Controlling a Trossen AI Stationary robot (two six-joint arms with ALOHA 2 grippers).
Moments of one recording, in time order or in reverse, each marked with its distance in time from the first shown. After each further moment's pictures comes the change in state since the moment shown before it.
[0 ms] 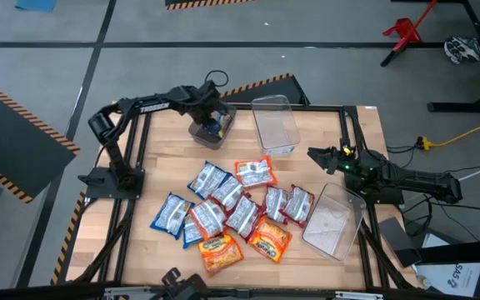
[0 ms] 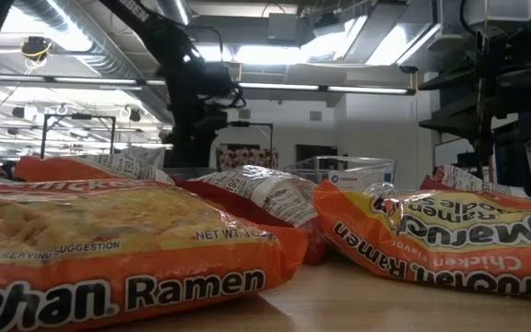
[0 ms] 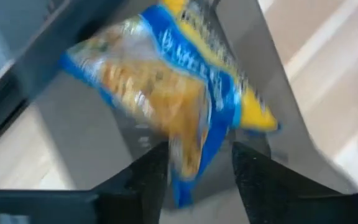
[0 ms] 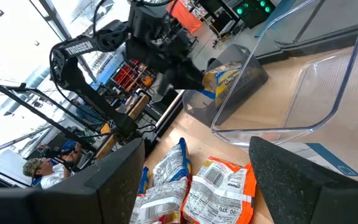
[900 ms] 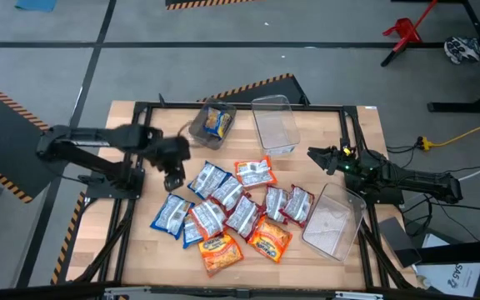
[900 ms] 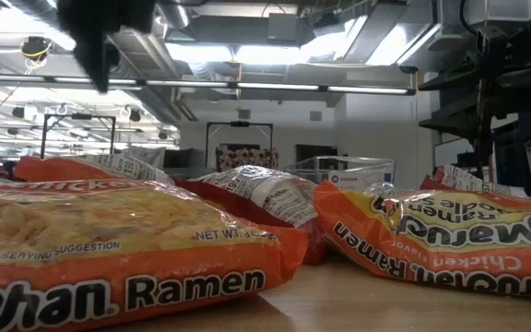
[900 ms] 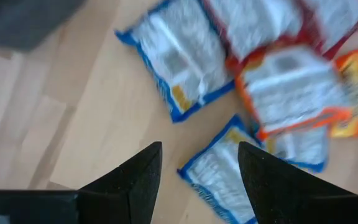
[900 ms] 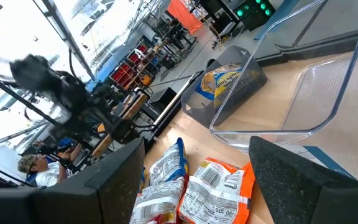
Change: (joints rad) left arm -0.652 -0.599 -0.208 -0.415 0.001 -0.324; right arm 0.000 0.000 0.000 0.000 0.000 -0.033
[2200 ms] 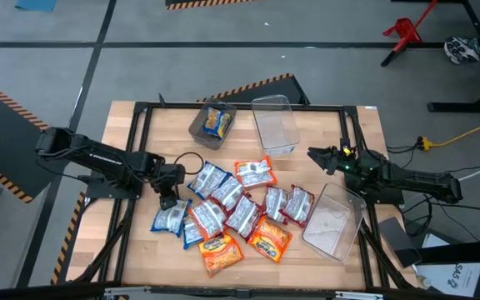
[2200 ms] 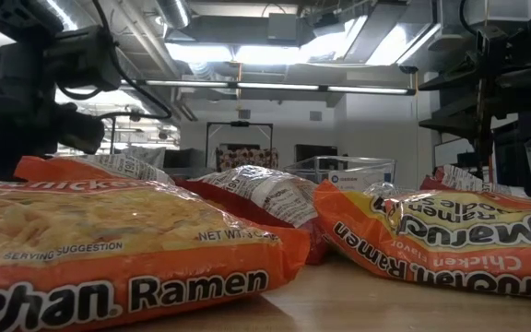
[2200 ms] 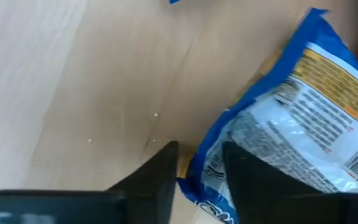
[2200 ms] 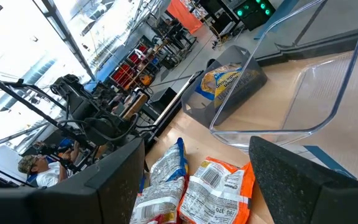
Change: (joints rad) left arm -0.071 0.000 -0.664 0.528 0.205 -0.144; right arm 0.000 0.000 0.000 0.000 0.000 0.004
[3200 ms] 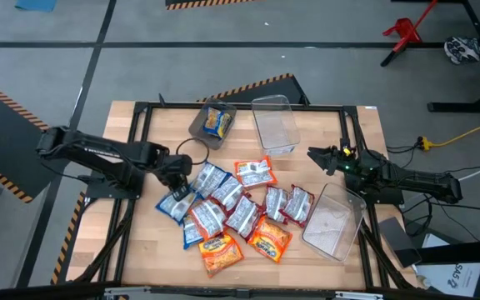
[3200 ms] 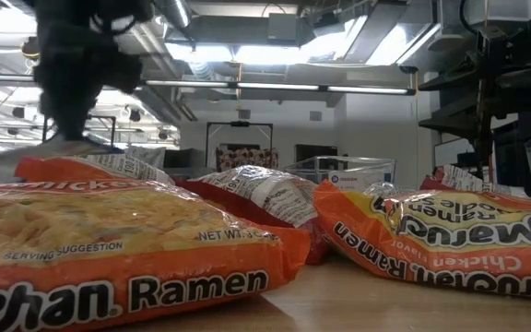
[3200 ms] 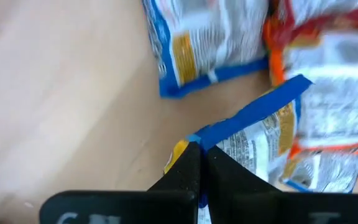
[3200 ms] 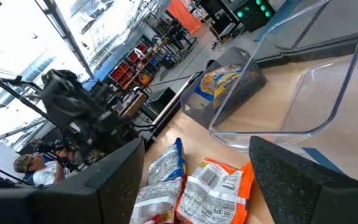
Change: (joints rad) left arm 0.001 0.003 0.375 -0.259 -0.175 -0.211; right arm 0.000 0.000 0.000 0.000 0.001 -0.023
